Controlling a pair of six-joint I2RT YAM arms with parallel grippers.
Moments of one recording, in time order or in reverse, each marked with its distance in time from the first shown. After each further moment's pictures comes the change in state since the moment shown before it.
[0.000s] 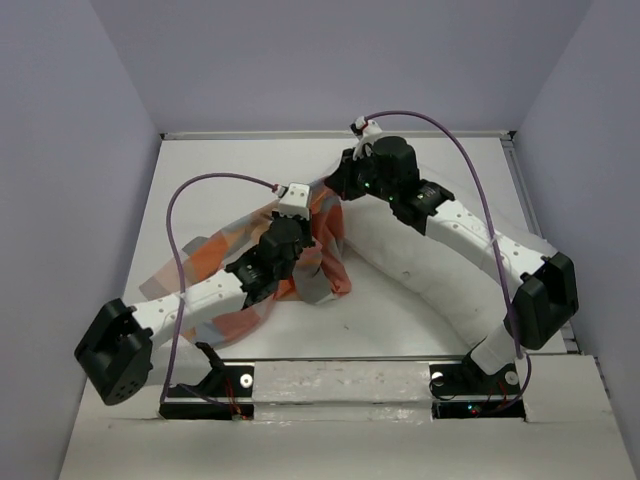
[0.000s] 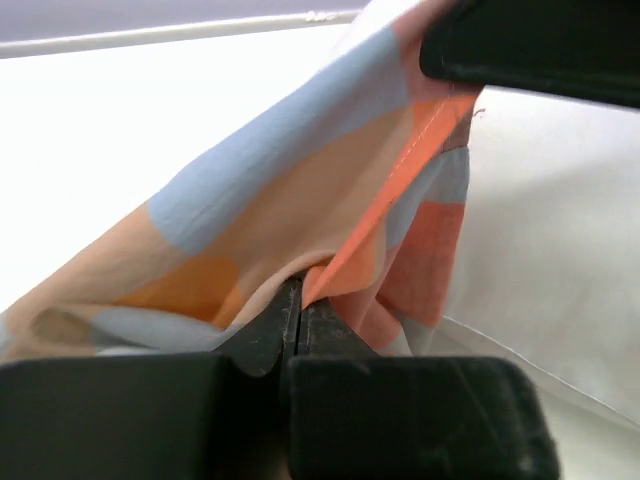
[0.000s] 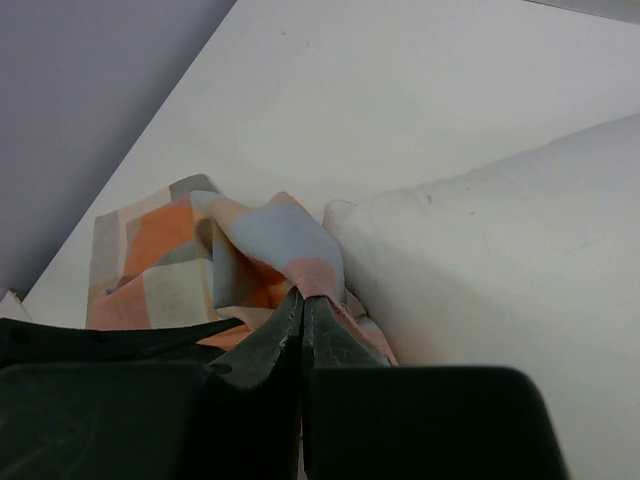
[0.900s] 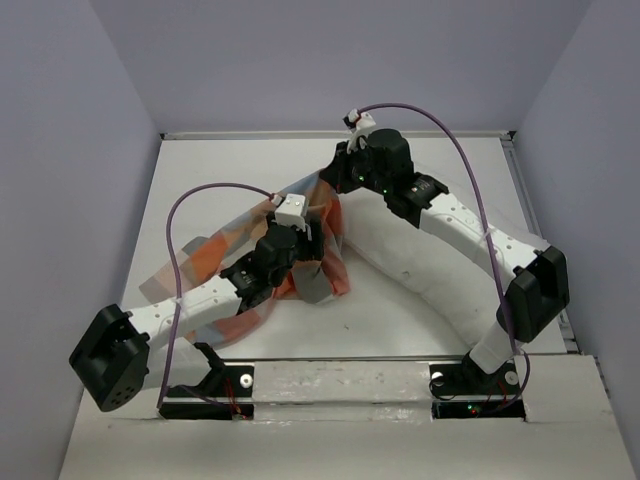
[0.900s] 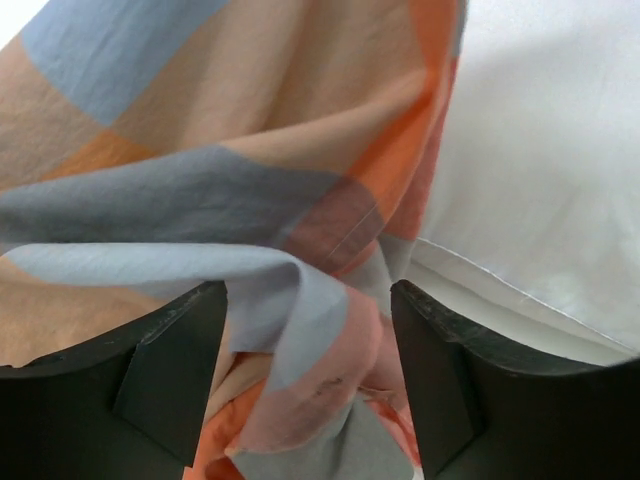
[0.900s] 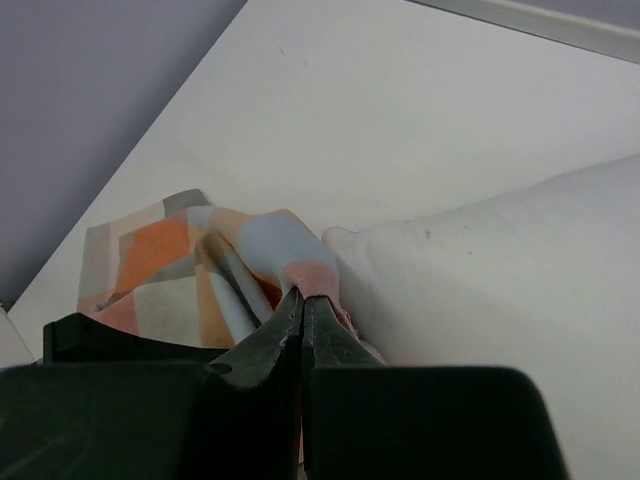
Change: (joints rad) left arm 0.027 -0.093 -0.093 -0.105 0.159 -0.133; right arm 0.004 0.055 0.094 -0.014 -0.022 -0.040
